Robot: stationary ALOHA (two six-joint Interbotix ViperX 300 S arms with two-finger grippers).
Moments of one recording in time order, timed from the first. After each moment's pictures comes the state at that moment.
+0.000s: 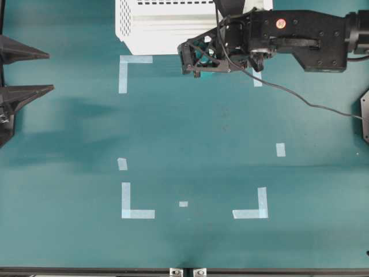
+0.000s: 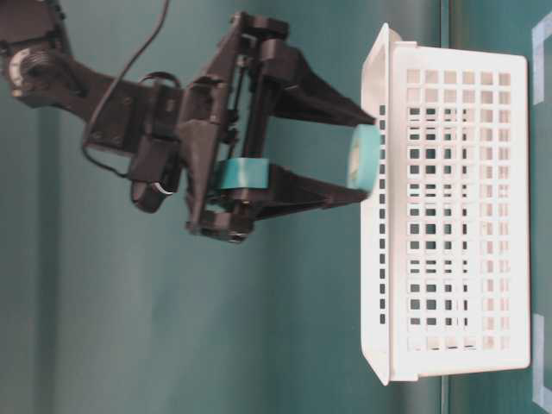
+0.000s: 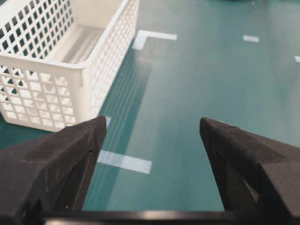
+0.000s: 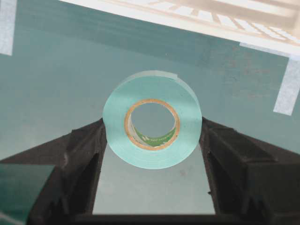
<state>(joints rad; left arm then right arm) 0.22 -1.33 1.45 -0.03 0.04 -0.03 -0.11 0.09 0.09 -0.21 1.10 1.48</state>
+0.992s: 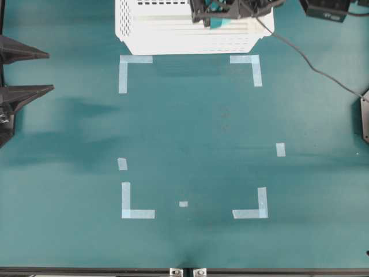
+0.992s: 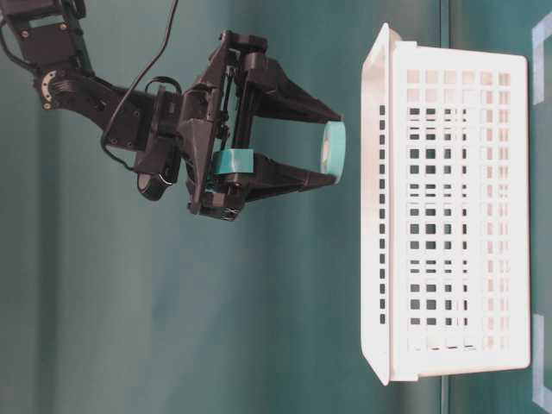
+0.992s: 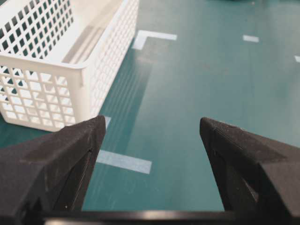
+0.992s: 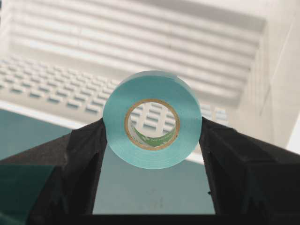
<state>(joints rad) 0.22 -1.33 1.45 -0.03 0.04 -0.03 -0.33 0.09 0.05 -0.18 1.08 1.23</state>
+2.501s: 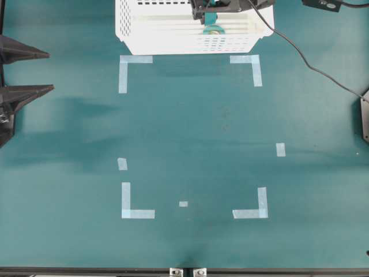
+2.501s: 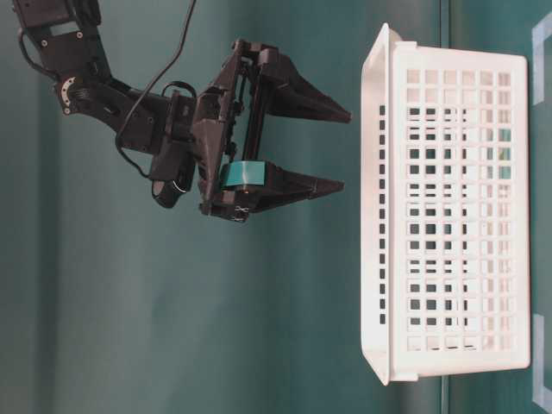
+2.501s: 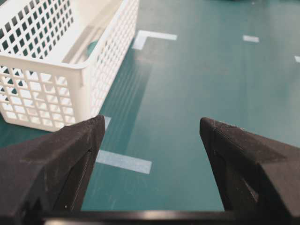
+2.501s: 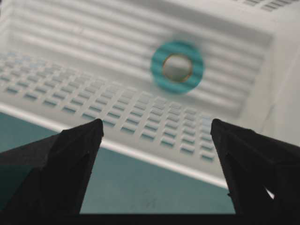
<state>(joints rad) 0.22 -1.33 1.45 -0.03 0.04 -0.03 -0.36 0.11 0.05 -0.08 1.07 1.08</state>
